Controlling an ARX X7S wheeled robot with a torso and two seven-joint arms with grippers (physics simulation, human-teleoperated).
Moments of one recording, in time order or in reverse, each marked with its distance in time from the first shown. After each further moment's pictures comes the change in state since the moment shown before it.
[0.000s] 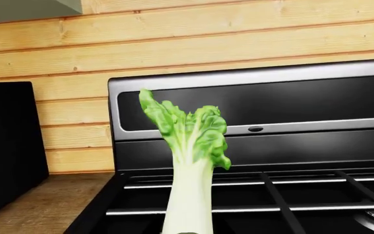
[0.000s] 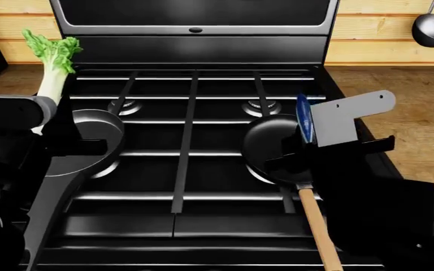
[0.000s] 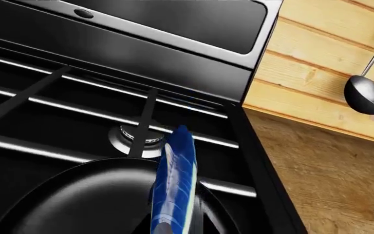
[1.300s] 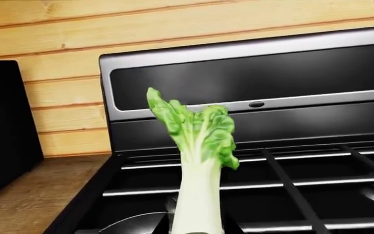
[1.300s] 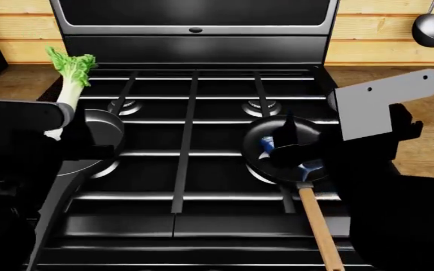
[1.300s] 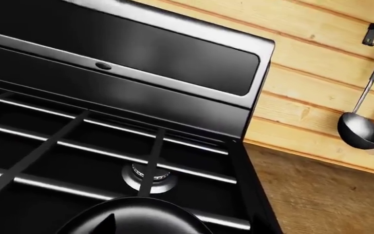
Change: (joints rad) left arm -0.008 0.026 0.052 -0.088 0.048 -0.020 0.065; right arm 0.072 0.064 0.084 -0.162 0.184 0.028 0.088
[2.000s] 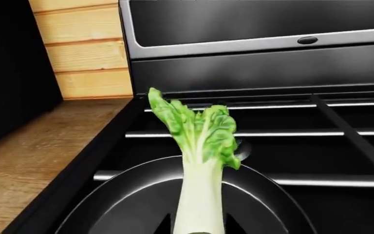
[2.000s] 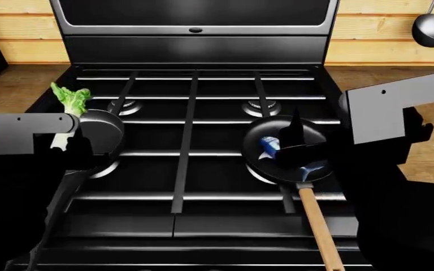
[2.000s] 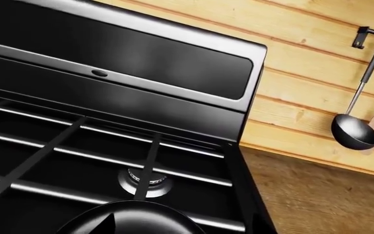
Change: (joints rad) left arm 0.011 0.059 0.057 -0.284 0.100 0.013 0.102; right arm -0.033 0.035 0.025 -0.035 -0.011 -0.035 -0.013
